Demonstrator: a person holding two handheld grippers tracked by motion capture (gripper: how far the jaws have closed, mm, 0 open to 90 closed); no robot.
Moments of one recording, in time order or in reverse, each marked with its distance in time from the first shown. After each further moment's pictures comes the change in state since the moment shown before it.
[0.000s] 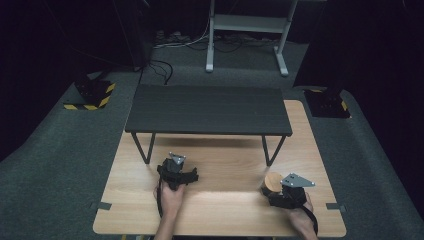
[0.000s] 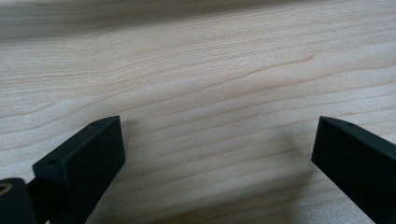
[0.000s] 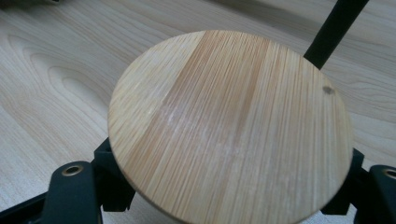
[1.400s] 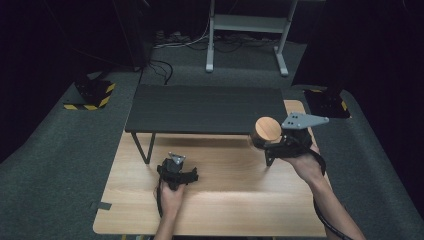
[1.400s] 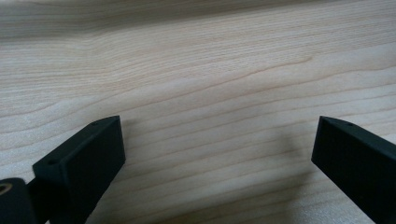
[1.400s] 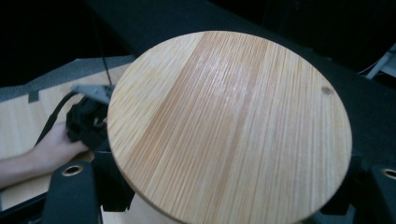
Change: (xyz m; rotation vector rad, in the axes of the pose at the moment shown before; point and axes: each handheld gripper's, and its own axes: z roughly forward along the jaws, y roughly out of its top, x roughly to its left) left arm 0.002 -0.001 0.000 -0.003 -0.007 -0.006; right arm -0.033 0.192 -0.057 -0.188 0.200 -0.181
